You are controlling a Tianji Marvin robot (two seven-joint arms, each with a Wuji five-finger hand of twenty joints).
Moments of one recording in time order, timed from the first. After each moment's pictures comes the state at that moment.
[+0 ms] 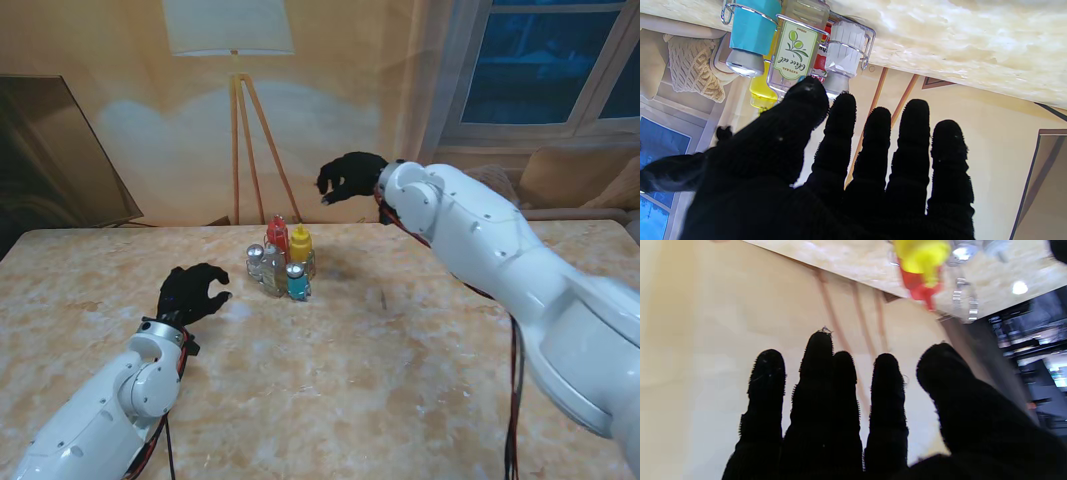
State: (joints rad) left arm 1.42 -1.13 -1.19 -1.27 0.82 -0.08 0.41; right arm -0.44 -1.37 0.48 -0.60 -0.46 -0.26 0.03; left_hand 0.84 -0.53 0.63 -0.19 0.80 0.16 0.53 0.53 0.72 0.24 0.47 0.51 0.69 0.28 0.54 0.82 0.30 0.29 0.97 0.69; right_hand 0.51 -0.47 0.80 -0.22 0.59 -0.19 0.71 0.52 0.82 -0.01 0.51 0.45 0.98 -0.07 0.38 0.43 0.57 0.09 1.01 0.33
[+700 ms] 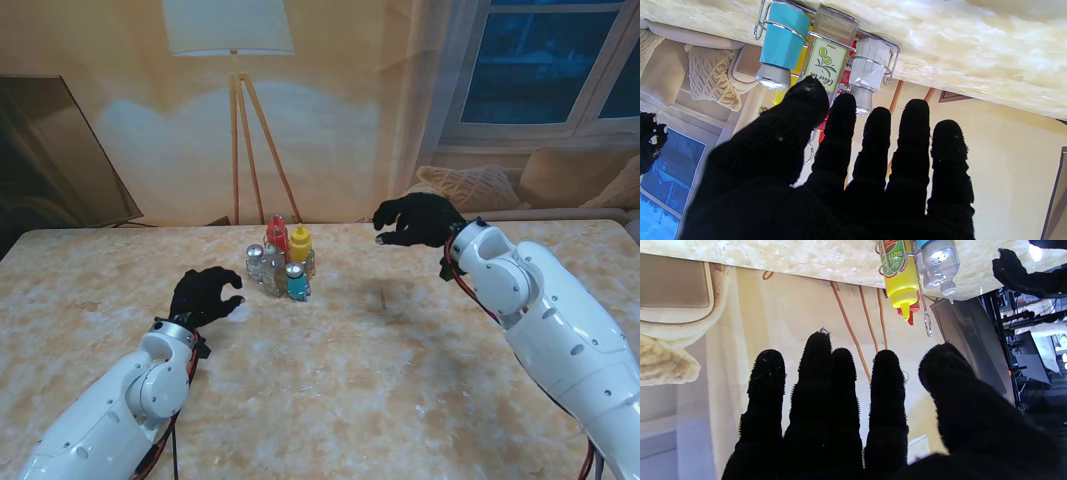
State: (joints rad) left arm 1.42 -1.13 -1.15 -1.31 0.79 -0.06 0.36; right arm -1.07 -1.08 1.10 -1.33 -0.76 -0.28 0.09; left_hand 0.84 -0.53 0.63 -0.19 0.80 0.16 0.53 0.53 0.72 0.24 0.47 0.51 0.69 0.28 0.54 0.82 0.30 0.29 0.97 0.69; right_hand 0.52 -0.44 0.72 -0.22 0.63 -0.19 0.75 0.51 0.87 0.00 0.44 0.43 0.98 -0.07 0.35 0.40 0.57 0.09 0.99 0.30
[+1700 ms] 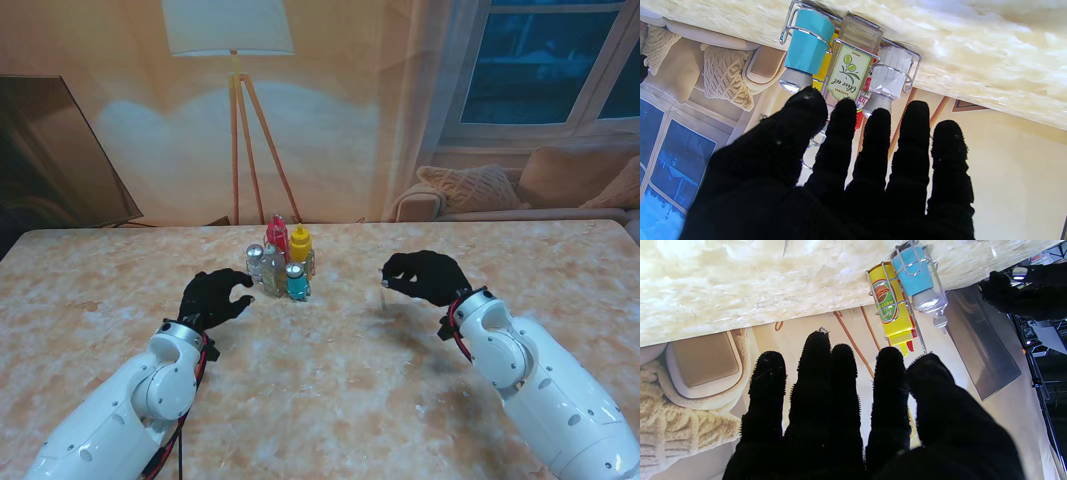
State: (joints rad) left arm 1.42 -1.13 -1.13 -1.34 0.76 -0.06 0.34; right arm -1.31 -1.09 1.14 -1.32 -0.75 -0.28 -0.15; left_hand 0.82 -0.44 0.64 -0.18 0.78 0.17 0.39 0.48 0.72 0.24 0.44 0.45 0.69 0.28 0.45 0.73 0.30 0.29 0.93 0.66; right_hand 0.68 -0.29 0.50 -0.19 0.66 -0.23 0.87 0.41 0.93 -0.01 0.43 0.40 1.00 -0.06 0.35 0.36 0.56 0.08 0.99 0.25
